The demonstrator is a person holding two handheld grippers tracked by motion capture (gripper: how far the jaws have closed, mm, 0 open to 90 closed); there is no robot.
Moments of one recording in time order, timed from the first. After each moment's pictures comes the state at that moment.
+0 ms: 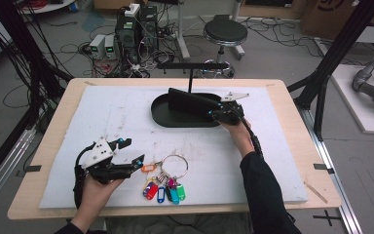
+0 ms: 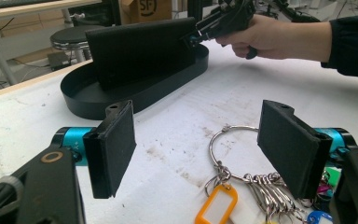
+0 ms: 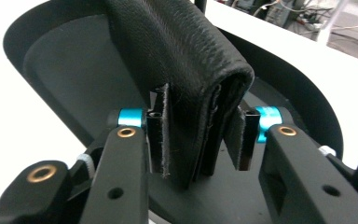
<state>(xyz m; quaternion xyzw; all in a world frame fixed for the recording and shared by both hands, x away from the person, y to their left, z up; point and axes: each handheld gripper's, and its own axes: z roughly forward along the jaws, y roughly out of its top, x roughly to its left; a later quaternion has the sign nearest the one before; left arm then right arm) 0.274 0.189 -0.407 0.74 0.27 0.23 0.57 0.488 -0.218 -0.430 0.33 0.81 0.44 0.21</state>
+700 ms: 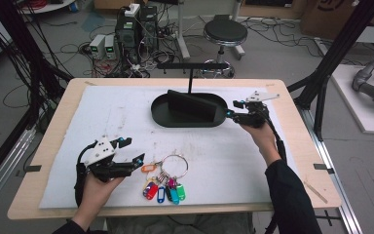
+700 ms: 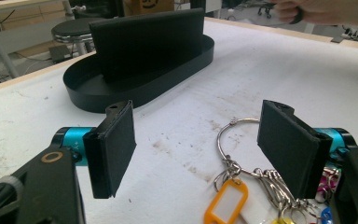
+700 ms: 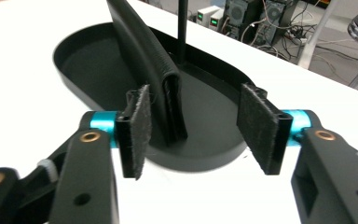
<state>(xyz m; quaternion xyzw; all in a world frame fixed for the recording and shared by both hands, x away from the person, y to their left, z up) 0.283 0.190 -0.411 0.75 0.28 0.23 0.55 0.442 -0.279 -0.385 0.33 0.79 0.47 0.21</state>
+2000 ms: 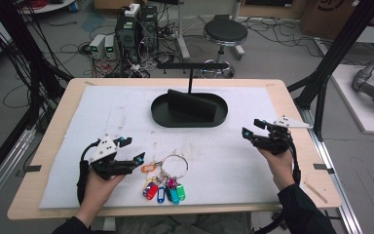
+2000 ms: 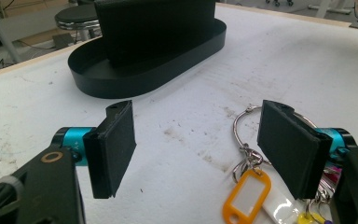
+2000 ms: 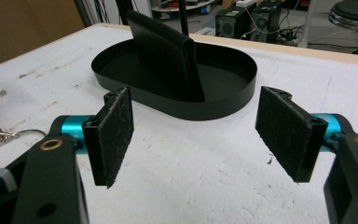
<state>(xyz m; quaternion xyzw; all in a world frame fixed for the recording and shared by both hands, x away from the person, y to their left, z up) 0.293 0.190 -0.422 0.76 0.29 0.23 0.54 0.356 -0.325 -0.400 0.39 0.72 0.54 0.20</state>
